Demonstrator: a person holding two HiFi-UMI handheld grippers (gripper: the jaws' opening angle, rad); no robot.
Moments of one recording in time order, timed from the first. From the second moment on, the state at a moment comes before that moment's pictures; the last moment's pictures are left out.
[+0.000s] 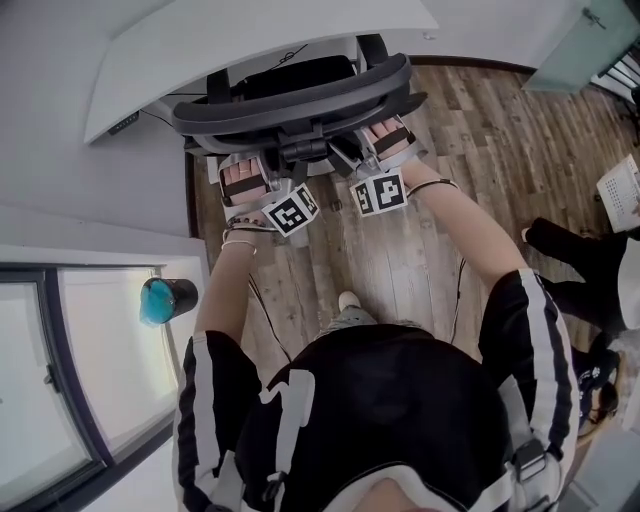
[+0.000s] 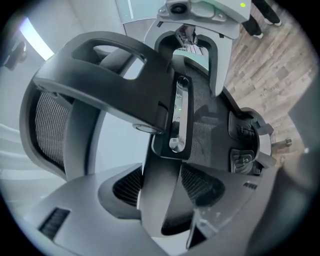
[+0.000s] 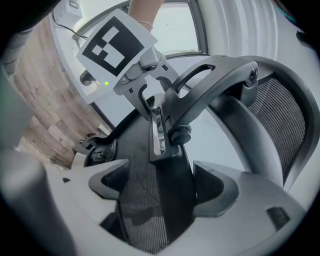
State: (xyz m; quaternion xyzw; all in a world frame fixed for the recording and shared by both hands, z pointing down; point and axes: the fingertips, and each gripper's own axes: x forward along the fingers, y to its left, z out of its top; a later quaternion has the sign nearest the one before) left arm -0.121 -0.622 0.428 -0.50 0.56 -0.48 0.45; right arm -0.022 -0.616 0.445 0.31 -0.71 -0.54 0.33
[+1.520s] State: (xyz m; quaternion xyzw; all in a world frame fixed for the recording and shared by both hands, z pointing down) left arm -0.139 -0.617 0.430 -0.50 0.52 -0.50 0.48; right arm -0.031 -0.616 0.448 0.35 -0.66 -0.55 0.39
